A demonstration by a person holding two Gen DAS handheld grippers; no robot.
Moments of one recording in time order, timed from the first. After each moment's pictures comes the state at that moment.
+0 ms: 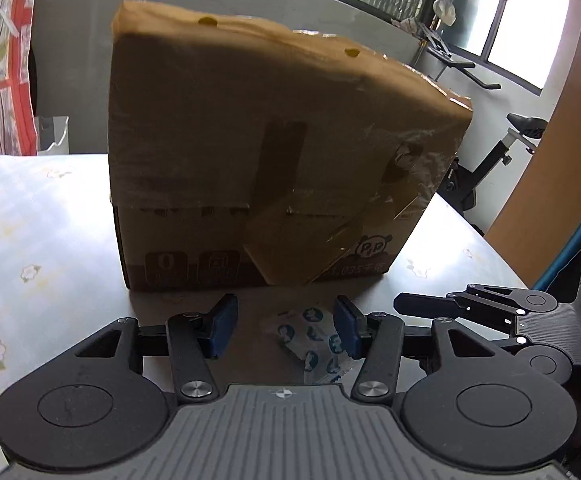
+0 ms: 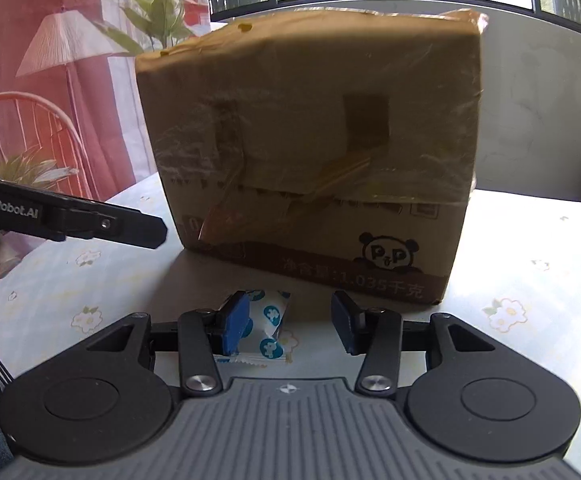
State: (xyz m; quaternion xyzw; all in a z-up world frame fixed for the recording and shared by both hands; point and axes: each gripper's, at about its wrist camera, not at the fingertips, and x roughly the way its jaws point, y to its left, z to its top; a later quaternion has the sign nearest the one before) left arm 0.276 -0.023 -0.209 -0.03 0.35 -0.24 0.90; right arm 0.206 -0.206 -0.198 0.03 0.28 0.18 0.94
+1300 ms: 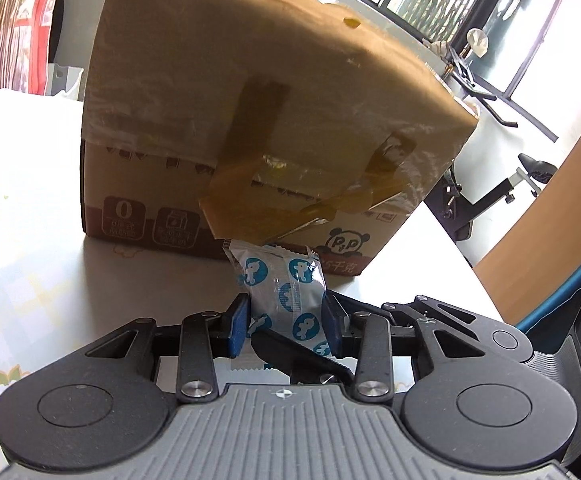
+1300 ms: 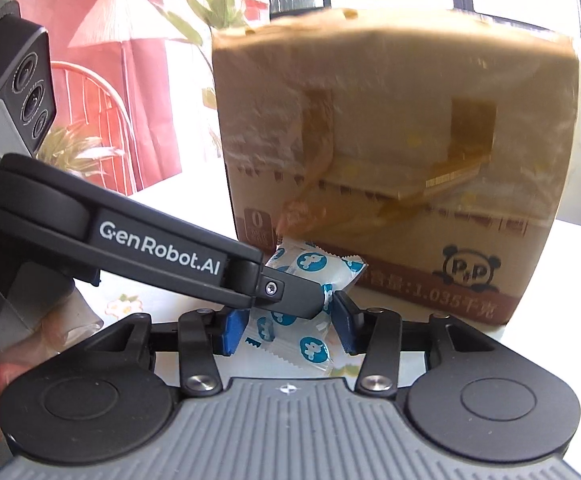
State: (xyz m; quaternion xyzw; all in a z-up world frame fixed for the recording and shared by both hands) left arm 0.259 -0.047 -0.215 -0.11 0.36 -0.22 0.90; right arm 0.203 -0.181 -0.204 -0.01 0.25 0.23 0.94
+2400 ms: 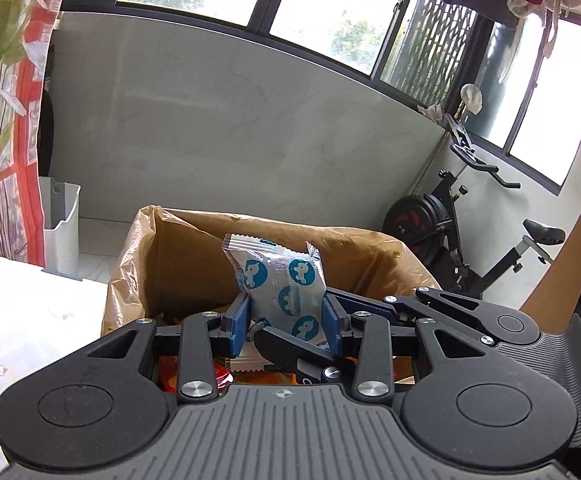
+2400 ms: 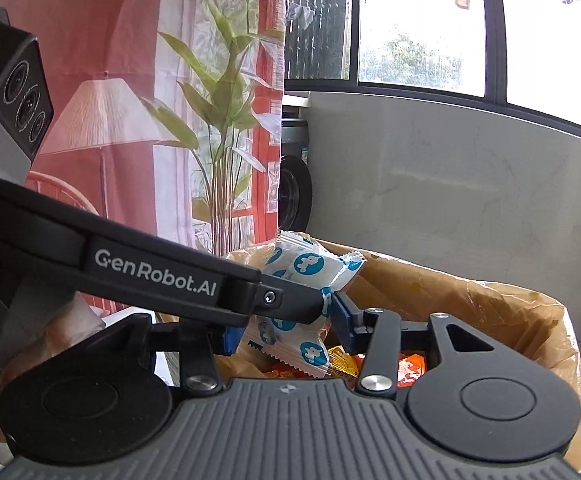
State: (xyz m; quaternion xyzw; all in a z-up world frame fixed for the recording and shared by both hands) left arm 0.369 -0.041 -0.060 -0.09 0.27 -0.21 0.94; right arm 0.342 -0.156 -0.048 -0.05 0.17 0.26 0.95
